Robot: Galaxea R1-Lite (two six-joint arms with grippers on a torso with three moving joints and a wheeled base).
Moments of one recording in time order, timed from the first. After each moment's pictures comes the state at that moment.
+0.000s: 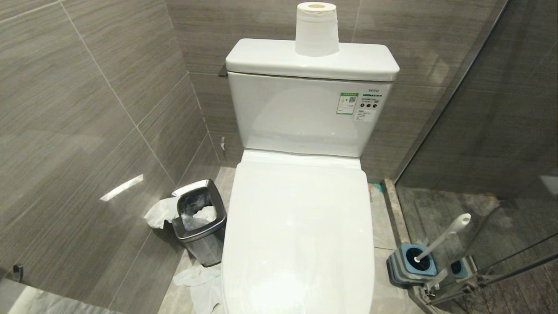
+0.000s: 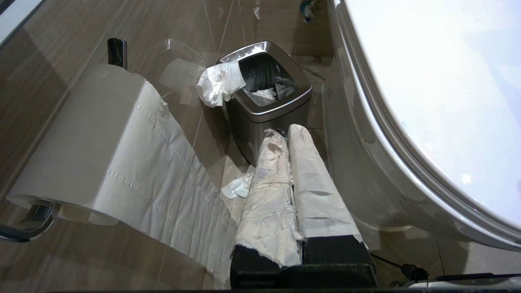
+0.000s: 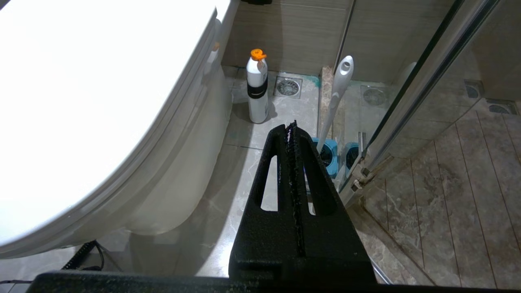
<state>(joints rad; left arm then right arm) -0.01 0.00 0.00 0.01 -0.02 0.03 0.01 0.00 0.00 0.00 -0.01 0.05</state>
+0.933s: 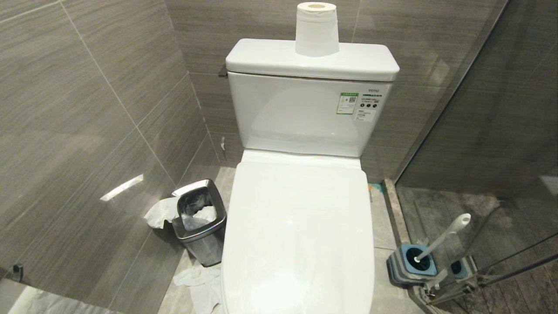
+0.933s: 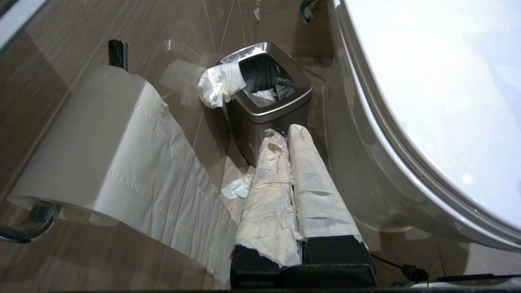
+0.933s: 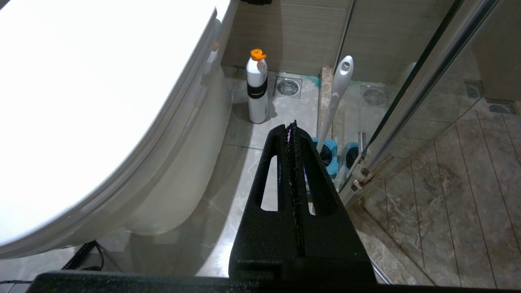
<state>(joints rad) -0.01 0.00 0.00 0.01 -0.02 0.03 0.01 0.00 0.00 0.00 -0.01 0.05</state>
